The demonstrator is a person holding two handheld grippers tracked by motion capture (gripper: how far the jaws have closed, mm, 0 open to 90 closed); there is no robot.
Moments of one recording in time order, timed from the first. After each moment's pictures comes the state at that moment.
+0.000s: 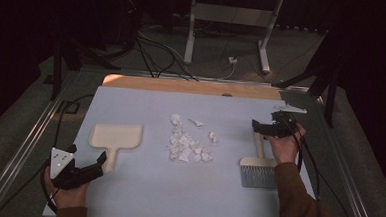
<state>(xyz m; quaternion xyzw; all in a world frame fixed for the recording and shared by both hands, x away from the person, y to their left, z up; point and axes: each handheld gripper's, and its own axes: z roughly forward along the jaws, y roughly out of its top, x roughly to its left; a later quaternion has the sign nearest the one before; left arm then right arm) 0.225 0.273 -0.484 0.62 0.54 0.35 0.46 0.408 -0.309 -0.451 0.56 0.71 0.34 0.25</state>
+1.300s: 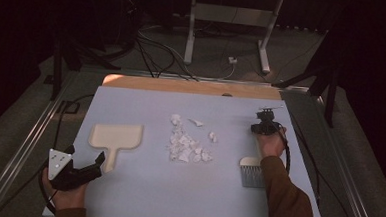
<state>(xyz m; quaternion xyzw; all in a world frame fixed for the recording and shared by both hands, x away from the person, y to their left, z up) 0.222 0.275 -0.484 0.61 0.54 0.35 0.46 0.456 -0.292 -0.508 0.63 0.72 0.21 0.20</state>
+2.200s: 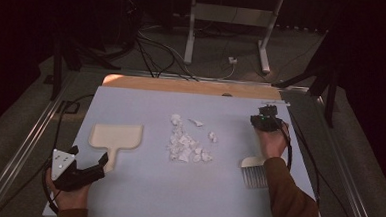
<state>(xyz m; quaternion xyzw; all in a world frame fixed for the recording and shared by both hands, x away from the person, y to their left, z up) 0.221 0.267 -0.483 0.62 0.54 0.34 0.46 0.434 -0.279 -0.463 0.60 0.71 0.30 0.24</state>
